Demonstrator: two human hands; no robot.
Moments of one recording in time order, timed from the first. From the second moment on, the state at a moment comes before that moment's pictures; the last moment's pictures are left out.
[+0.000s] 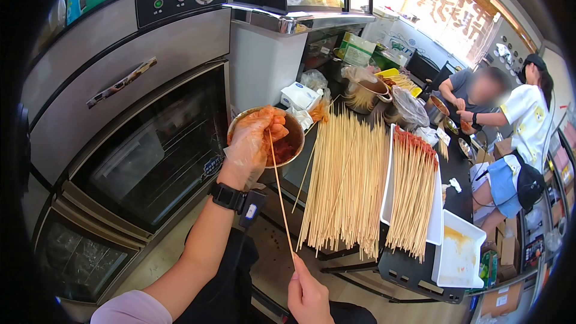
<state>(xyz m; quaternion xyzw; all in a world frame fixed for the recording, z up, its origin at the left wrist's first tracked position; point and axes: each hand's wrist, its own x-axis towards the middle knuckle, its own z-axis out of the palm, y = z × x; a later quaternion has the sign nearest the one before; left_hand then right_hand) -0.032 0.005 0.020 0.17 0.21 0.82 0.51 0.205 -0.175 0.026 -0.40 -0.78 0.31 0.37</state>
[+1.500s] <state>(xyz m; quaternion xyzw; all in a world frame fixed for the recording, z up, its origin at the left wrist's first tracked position) -0.023 -0.004 0.025 0.29 0.29 0.70 0.58 0.203 -0.173 0.015 -0.41 -0.79 0.30 0.35</state>
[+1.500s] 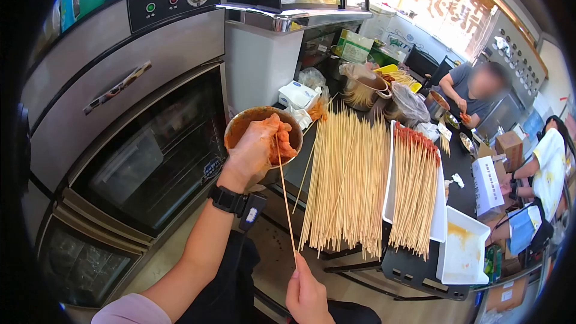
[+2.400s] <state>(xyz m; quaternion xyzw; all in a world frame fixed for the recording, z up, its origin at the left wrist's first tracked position) -0.027 -0.002 0.018 0.42 0.33 0.69 0.49 0.213 -0.147 -0.005 -0.43 -0.71 0.43 0.34</state>
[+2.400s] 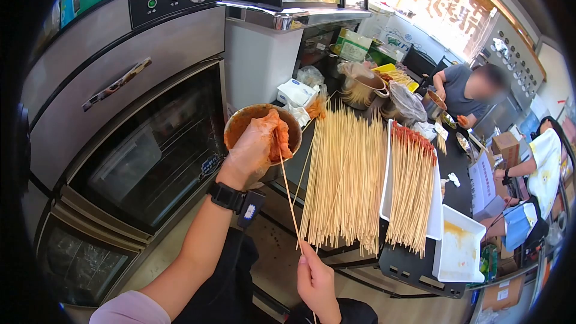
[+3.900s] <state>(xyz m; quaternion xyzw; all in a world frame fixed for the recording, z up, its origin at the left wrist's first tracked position) -0.014 0.008 0.021 0.27 0.35 0.69 0.57 0.373 0.099 -0.025 -0.69 -0.68 -0.19 0.16</state>
